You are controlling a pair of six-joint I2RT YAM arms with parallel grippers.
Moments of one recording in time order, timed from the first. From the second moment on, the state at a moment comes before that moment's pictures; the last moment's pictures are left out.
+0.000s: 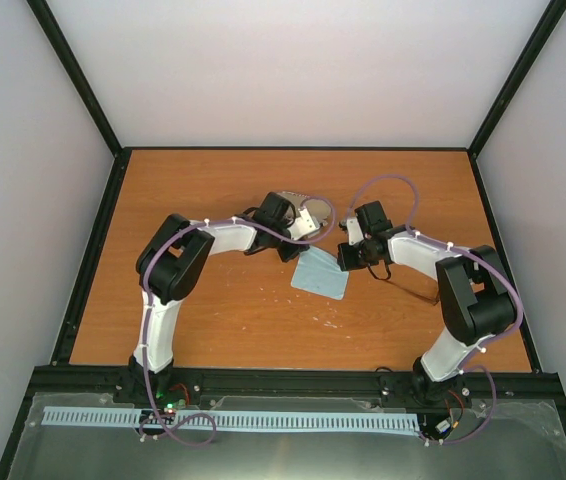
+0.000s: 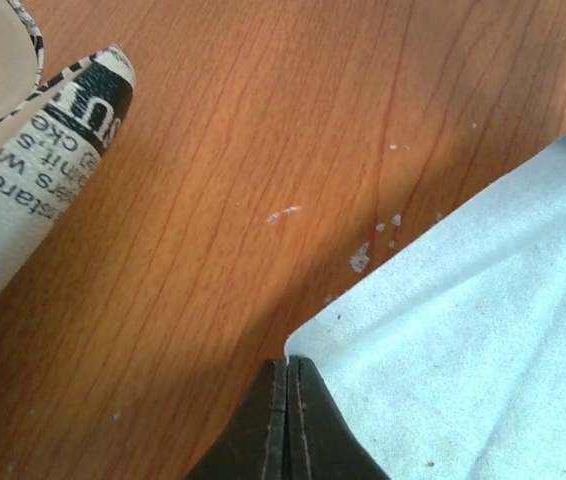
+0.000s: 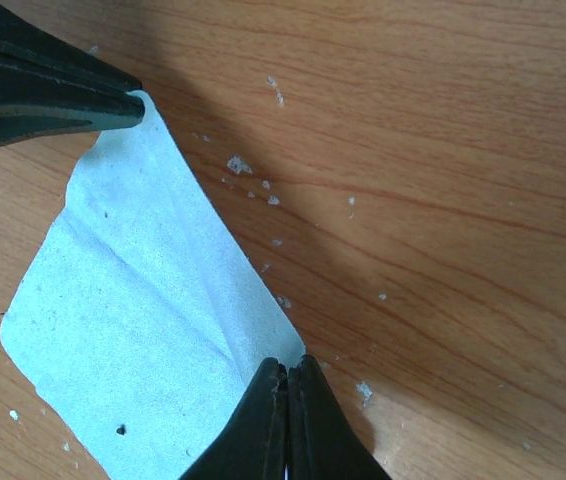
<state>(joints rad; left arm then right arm) -0.60 2.11 1.32 -0.13 0.41 0.44 0.36 1.67 0.92 -0.38 -0.31 0.14</state>
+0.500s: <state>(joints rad) -0.60 1.98 1.18 -0.08 0.47 0.42 0.36 1.61 0.88 -0.36 -0.33 0.14</state>
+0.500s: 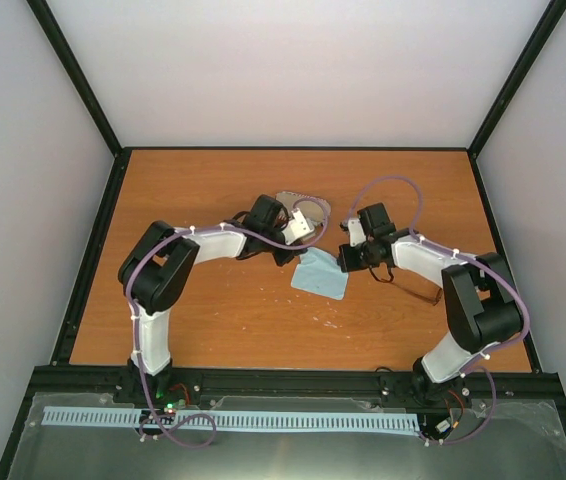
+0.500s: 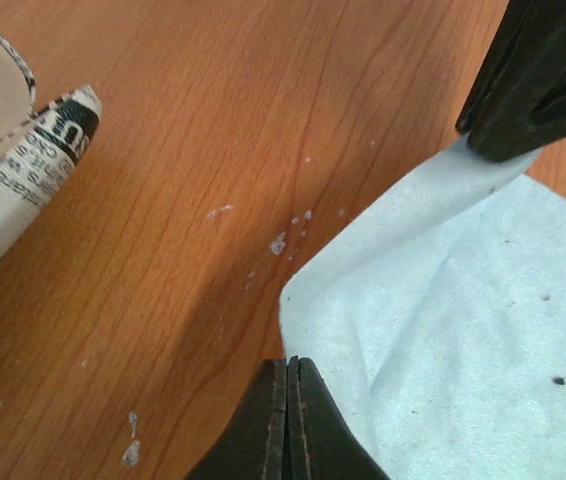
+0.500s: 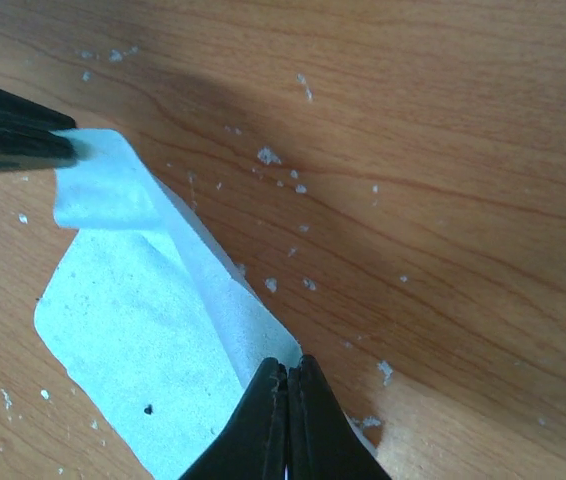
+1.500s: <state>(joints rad) -0.64 1.86 0.96 0.03 0.49 0.42 0.40 1.59 0.76 -0.31 -0.35 0.17</state>
